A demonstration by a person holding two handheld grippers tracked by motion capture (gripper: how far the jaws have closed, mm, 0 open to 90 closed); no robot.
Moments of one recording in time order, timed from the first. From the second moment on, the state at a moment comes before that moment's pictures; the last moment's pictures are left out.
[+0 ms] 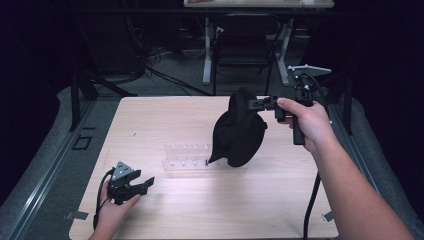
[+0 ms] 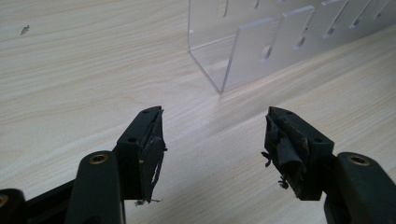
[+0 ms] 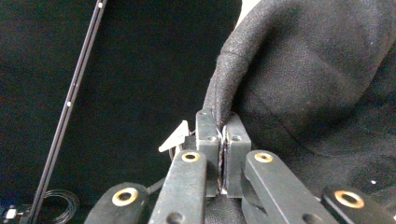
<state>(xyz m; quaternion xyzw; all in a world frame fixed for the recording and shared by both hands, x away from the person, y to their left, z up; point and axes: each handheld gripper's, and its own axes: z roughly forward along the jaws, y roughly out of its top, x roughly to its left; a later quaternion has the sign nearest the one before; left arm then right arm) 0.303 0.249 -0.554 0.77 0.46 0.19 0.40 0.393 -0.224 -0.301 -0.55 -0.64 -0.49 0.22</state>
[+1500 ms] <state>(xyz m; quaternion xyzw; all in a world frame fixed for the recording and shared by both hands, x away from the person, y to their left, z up) 0.301 0.223 -0.537 0.78 0.43 0.19 0.42 0.420 -0.177 -0.331 -0.54 -0.64 -0.49 0.25</state>
